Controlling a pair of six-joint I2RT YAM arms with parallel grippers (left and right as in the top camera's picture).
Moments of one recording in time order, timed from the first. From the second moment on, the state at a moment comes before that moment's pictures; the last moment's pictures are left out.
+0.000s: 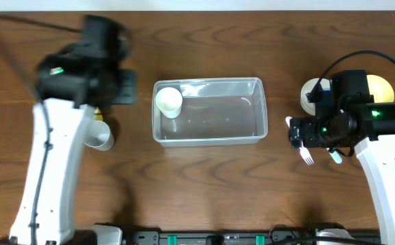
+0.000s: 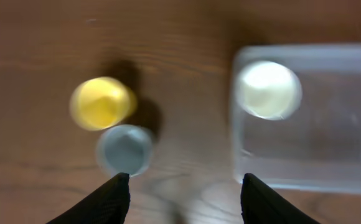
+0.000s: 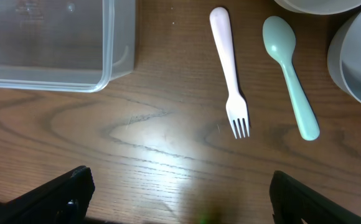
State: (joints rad) left arm -0.11 1.50 1.76 -1.41 -0.12 -0.18; right arm 0.06 1.30 1.23 -1.27 -0.11 0.04
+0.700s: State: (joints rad) left arm 0.11 1.53 1.13 -1.04 0.03 -0.20; right arm 0.06 1.30 1.23 -1.27 -0.11 0.04
